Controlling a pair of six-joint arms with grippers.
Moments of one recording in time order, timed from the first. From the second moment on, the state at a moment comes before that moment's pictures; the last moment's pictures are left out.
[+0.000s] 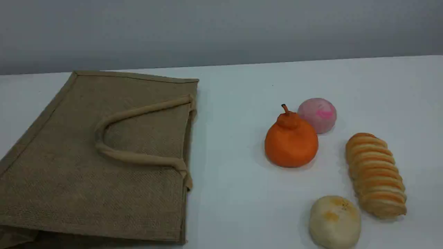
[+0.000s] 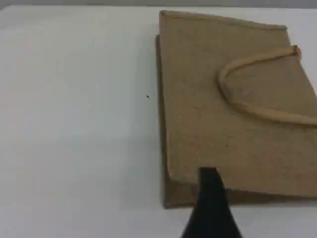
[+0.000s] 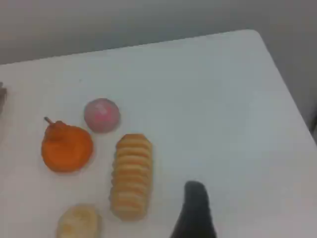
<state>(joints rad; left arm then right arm) 0.01 0.00 -0.51 -0.03 1.09 0.02 -0.01 0.00 -0.51 -0.05 1.07 0.17</state>
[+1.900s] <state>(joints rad) -0.01 0.02 -0.52 -0.03 1.06 0.01 -0.01 0.00 -0.51 -0.05 1.07 0.17</state>
